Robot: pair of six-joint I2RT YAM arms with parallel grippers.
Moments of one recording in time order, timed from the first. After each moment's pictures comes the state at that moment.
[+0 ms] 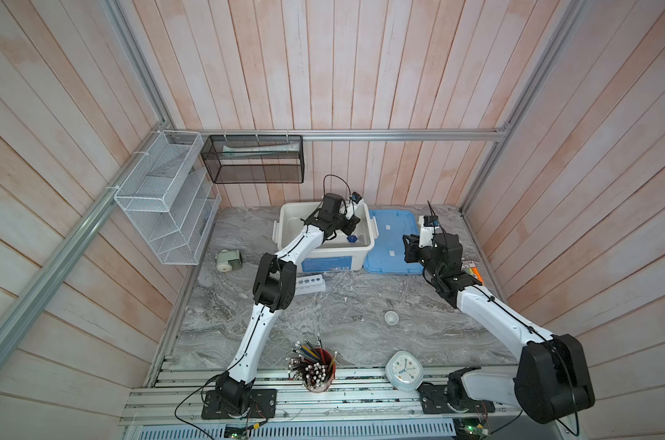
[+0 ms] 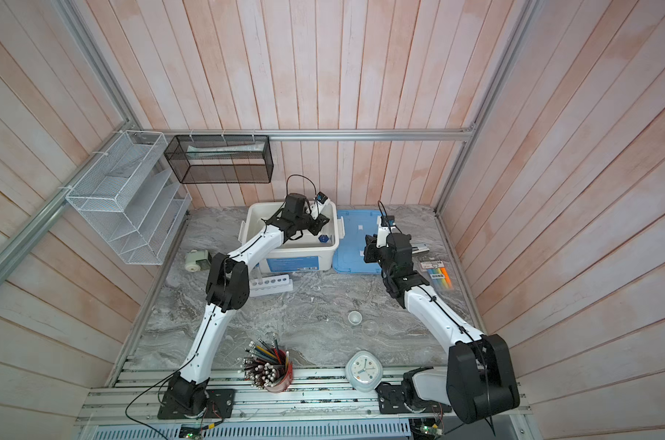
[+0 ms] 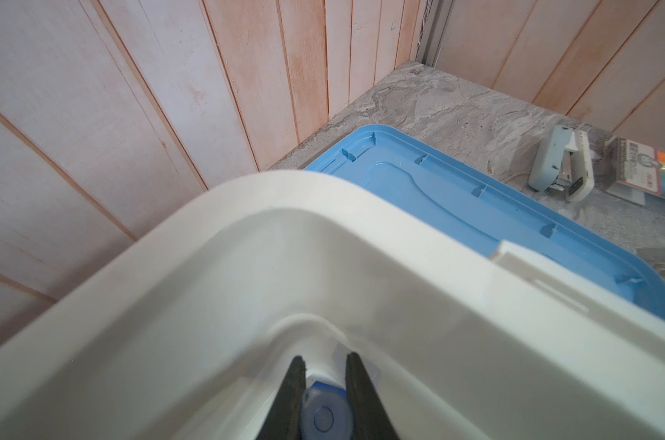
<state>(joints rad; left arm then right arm) -0.47 2.55 2.31 -0.27 0.36 0.23 0.28 1.30 0.81 0.19 -0.02 0.19</state>
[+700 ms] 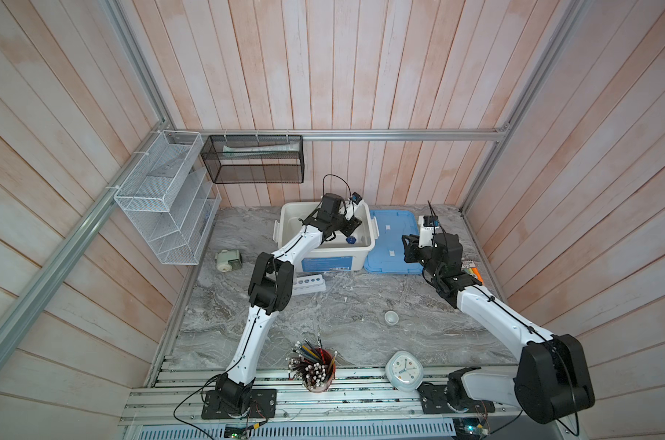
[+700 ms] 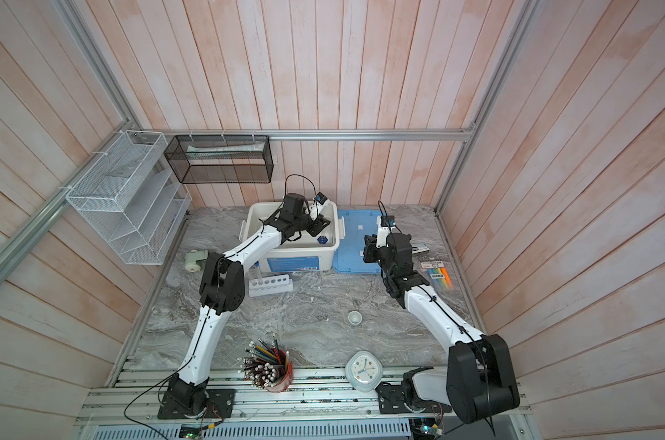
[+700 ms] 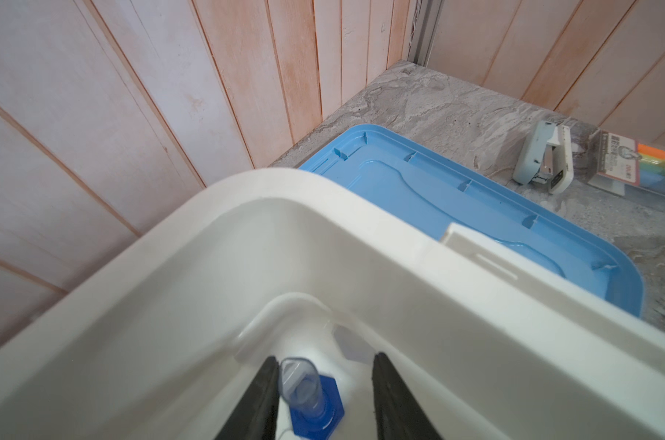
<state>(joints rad) -0.47 2.43 2.16 -0.24 0.34 0.25 0.28 1.30 0.81 0.19 -0.04 0.21</state>
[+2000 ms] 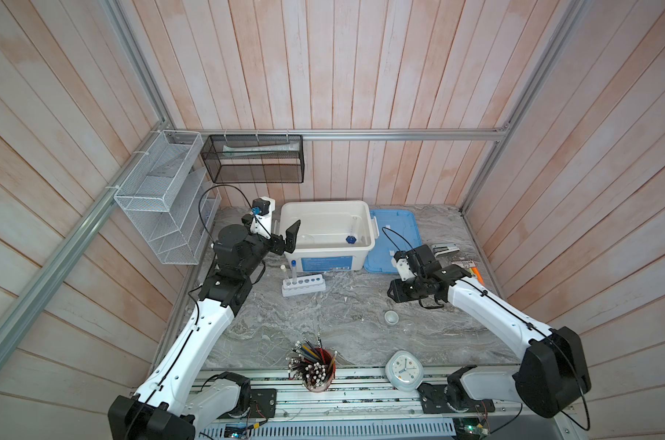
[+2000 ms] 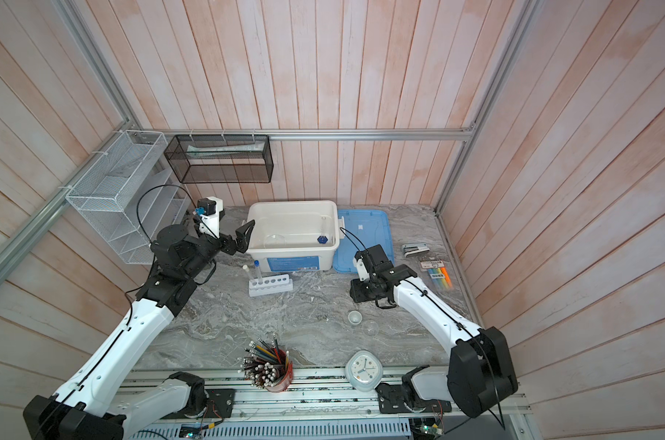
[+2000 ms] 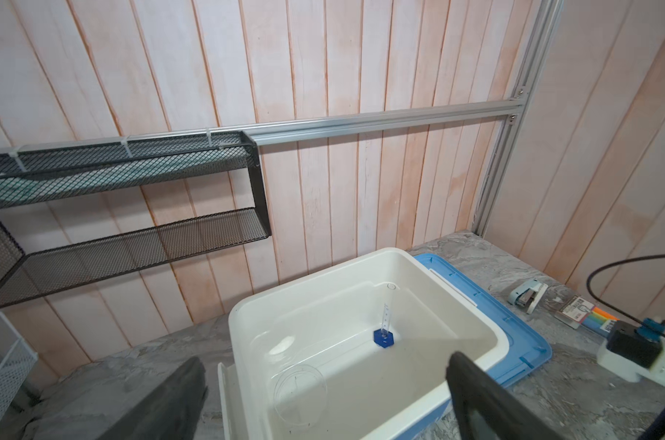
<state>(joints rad) -0.25 1.08 0.99 0.02 0.17 0.04 0.45 1.35 0.96 -0.74 -0.15 0.25</state>
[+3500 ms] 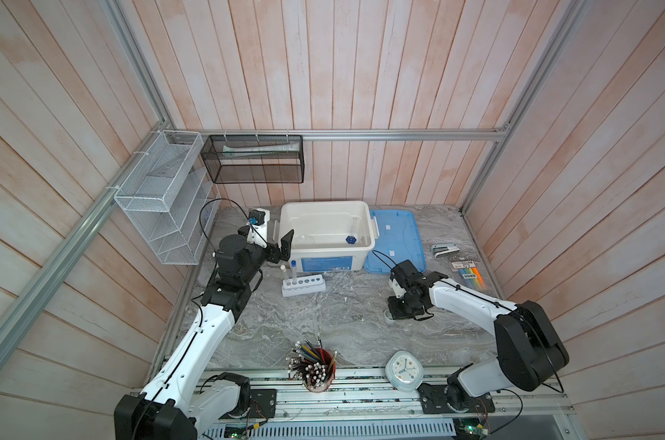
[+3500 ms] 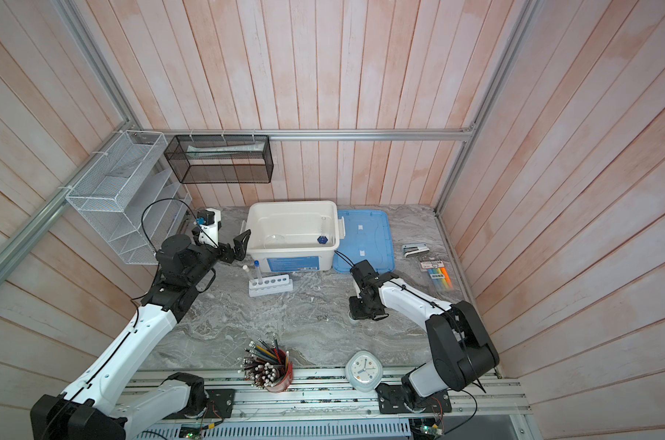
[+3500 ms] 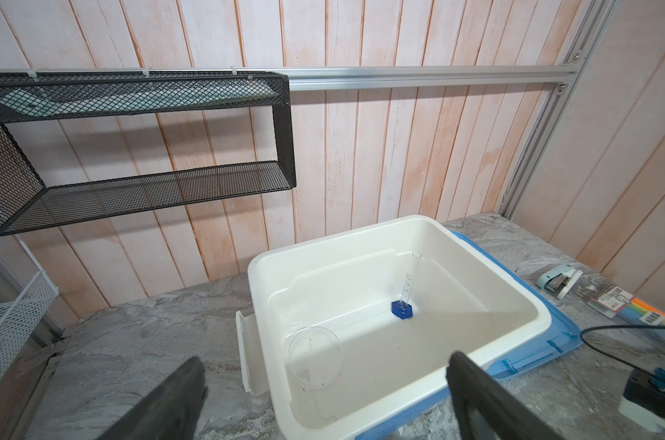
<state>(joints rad) -0.21 1.08 0.88 0.08 0.16 0.03 0.51 1.50 0.86 -0.74 -0.08 0.34</state>
